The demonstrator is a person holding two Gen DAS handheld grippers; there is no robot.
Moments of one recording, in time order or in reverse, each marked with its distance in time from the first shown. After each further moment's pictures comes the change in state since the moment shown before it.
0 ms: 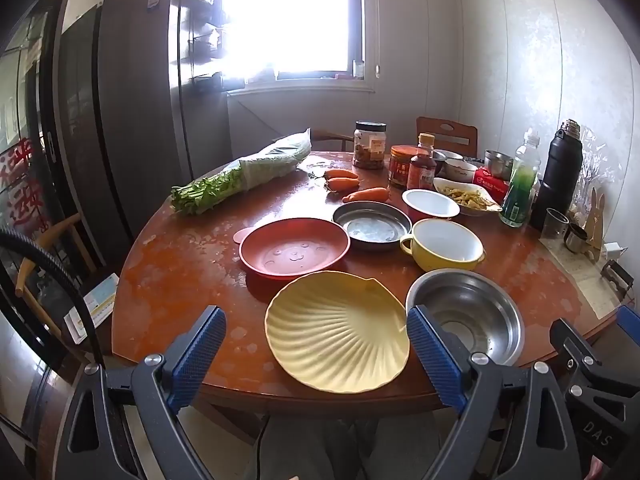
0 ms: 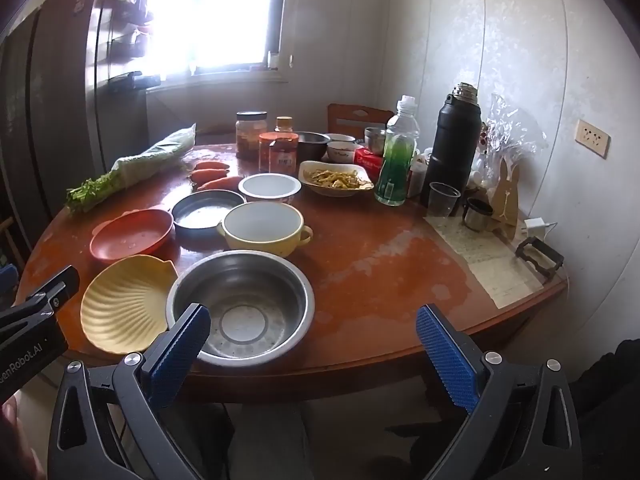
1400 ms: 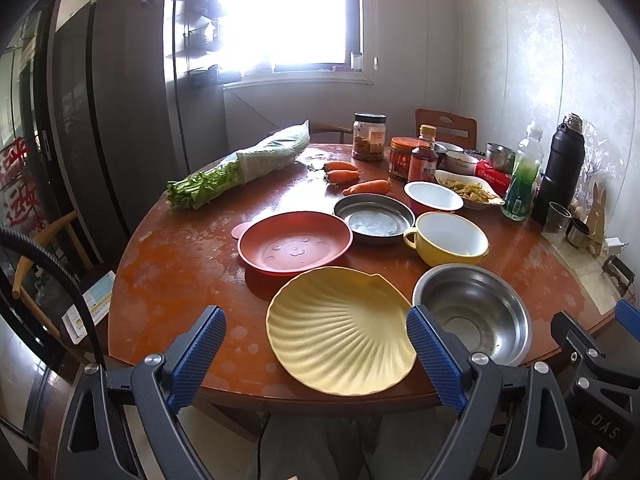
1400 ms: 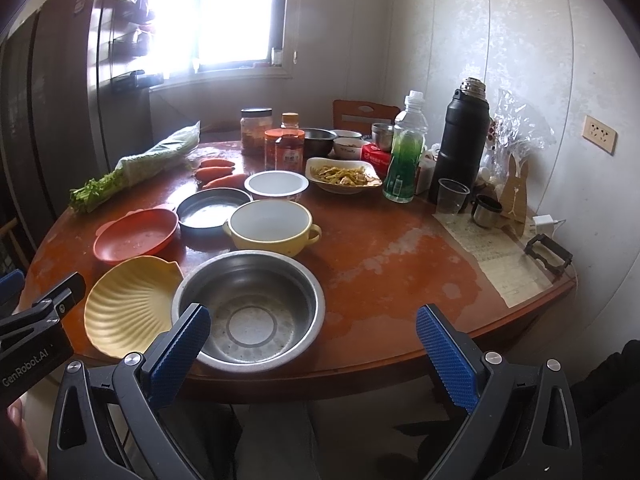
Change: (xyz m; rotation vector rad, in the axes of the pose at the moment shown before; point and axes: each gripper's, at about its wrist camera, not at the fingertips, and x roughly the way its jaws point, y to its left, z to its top) left arm 0.011 0.004 0.000 0.015 0.018 0.002; right arm 0.010 0.002 0.003 0.011 0.017 0.032
